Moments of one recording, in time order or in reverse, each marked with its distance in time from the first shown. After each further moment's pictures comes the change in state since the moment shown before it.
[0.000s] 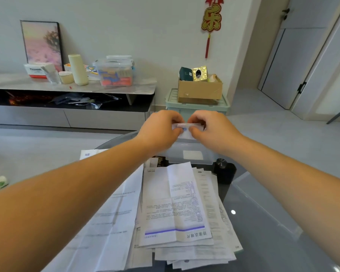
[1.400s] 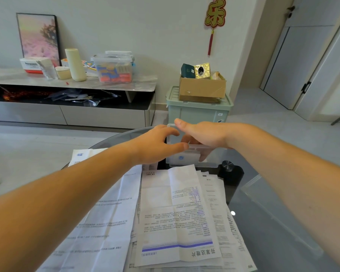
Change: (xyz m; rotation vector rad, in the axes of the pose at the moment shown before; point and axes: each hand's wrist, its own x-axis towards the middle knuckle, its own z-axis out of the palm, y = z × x) left_hand 0.008 -0.054 0.022 -0.016 -0.349 -0.036; right_hand 0.028 -0.014 0.010 0.051 -0.647 0.396
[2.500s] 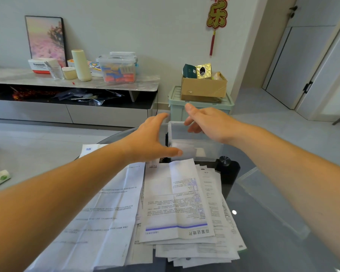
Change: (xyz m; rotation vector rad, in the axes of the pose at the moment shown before) left_hand -0.047 0.021 -0.017 -0.021 0.115 -0.056; right_hand -0.021 0.007 -0.002 0.096 0.338 -0.207
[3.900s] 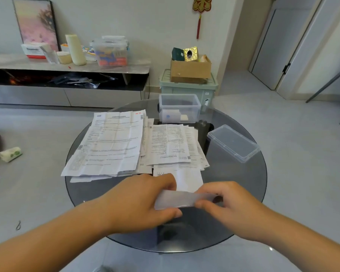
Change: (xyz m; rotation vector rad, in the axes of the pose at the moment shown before) left_hand -0.256 0.057 0.042 0.223 -0.248 0.273; right_hand -0.304 0.017 0.084 0.050 -0.137 -0.028
